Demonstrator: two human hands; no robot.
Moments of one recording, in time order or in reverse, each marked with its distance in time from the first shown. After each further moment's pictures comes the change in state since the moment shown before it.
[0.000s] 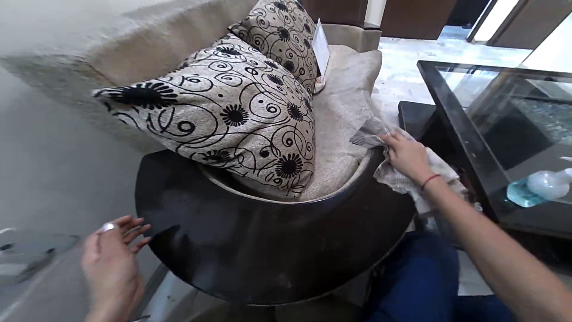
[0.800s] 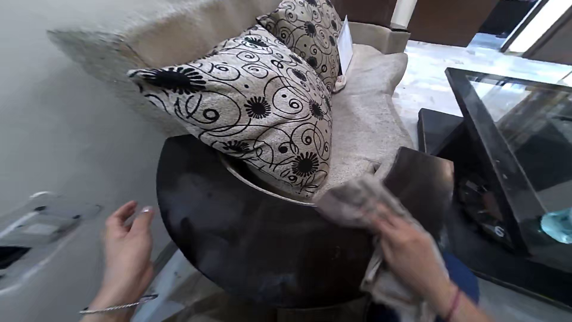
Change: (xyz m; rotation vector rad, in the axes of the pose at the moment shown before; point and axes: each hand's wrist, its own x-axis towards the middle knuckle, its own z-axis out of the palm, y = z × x) left_hand -0.006 0.005 -0.004 0.167 0.023 -0.110; right_hand -0.138 -0.100 0.028 0.104 0.200 -0.311
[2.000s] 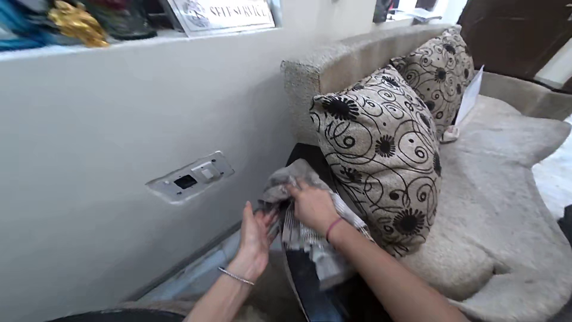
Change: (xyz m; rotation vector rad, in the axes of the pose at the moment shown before) left_hand 0.014 0.007 -0.002 -0.664 0.122 -0.561; right_hand 0.231 -0.271 0.142 0.272 -0.796 -0.480
